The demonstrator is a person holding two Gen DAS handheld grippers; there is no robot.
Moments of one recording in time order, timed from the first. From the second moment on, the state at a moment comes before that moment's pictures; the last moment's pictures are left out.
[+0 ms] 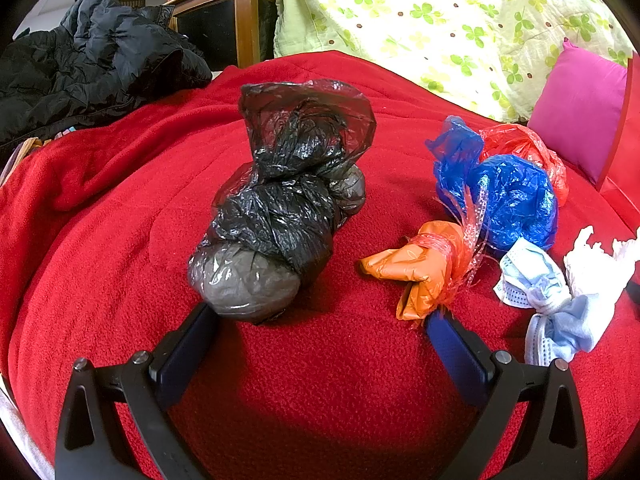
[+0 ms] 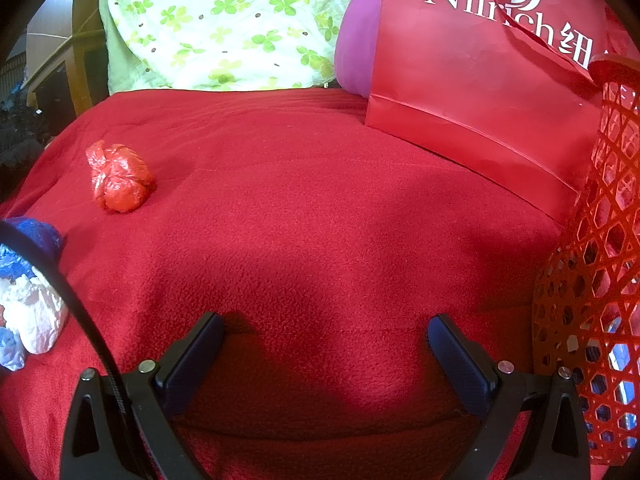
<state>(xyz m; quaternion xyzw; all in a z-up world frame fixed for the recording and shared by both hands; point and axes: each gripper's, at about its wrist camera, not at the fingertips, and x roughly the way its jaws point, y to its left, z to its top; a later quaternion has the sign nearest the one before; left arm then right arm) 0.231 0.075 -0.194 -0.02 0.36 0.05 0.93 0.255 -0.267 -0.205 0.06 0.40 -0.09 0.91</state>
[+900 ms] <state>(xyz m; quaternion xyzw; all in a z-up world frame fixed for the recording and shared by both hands) 0.145 0.050 -0.126 0.03 0.34 0.01 0.94 0.244 -0.158 -0.135 0.07 0.41 0.17 0.90</state>
